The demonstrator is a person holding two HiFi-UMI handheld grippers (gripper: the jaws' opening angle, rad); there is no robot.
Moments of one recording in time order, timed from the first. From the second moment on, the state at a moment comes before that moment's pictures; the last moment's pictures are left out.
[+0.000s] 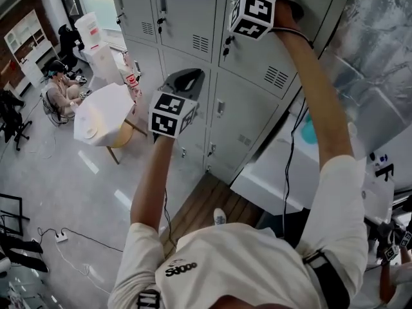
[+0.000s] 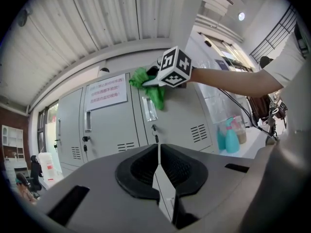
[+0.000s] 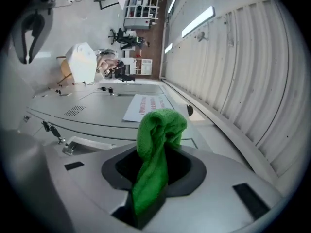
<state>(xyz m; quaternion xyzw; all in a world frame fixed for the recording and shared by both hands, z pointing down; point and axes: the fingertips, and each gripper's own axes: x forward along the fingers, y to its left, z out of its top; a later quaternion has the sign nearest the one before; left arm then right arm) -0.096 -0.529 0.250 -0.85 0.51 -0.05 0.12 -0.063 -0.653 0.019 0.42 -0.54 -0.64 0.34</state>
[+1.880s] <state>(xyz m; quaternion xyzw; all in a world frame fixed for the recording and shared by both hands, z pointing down) -0.128 -0.520 0.337 -0.86 0.51 -0.06 0.03 -0.043 -0.657 0.356 0.32 -0.56 -0.57 0.50</state>
